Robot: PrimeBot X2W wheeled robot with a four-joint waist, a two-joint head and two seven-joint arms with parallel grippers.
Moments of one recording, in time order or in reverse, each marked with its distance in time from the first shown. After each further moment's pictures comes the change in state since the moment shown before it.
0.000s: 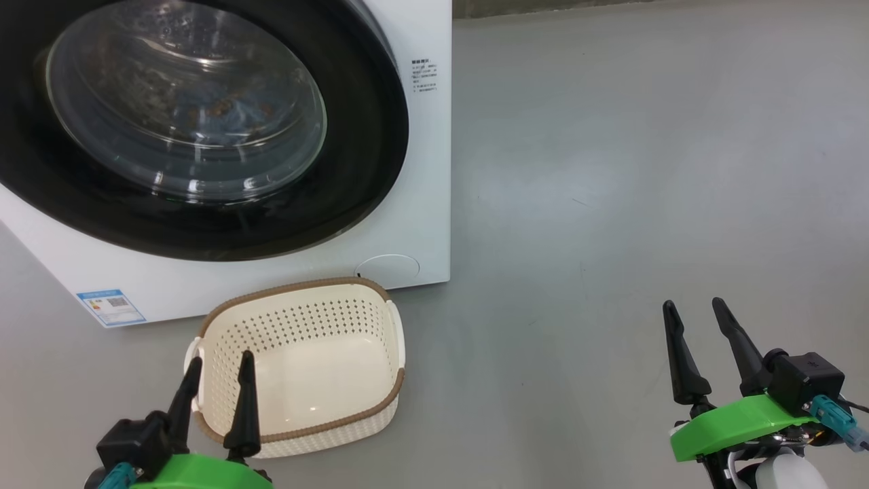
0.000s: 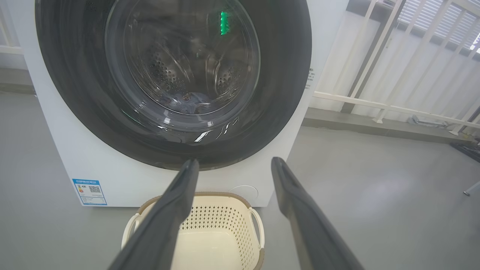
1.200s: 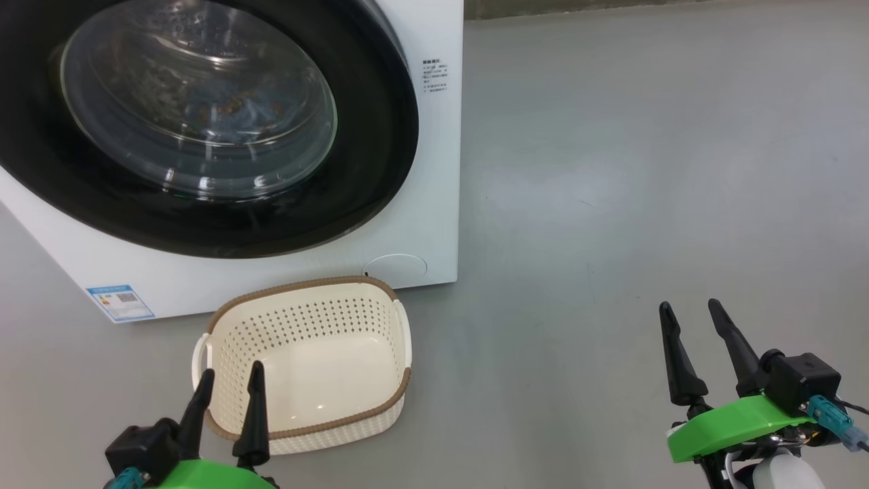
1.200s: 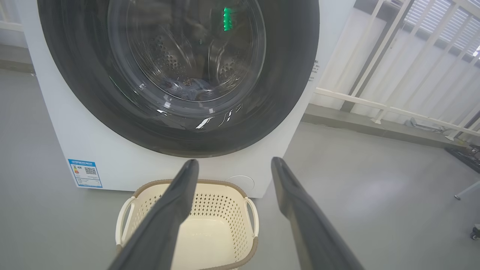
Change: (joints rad) left arm 0.004 0.000 -0.029 0.035 -0.062 0.000 0.000; right arm 0.000 0.000 0.009 0.005 0.006 0.000 0.000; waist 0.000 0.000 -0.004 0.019
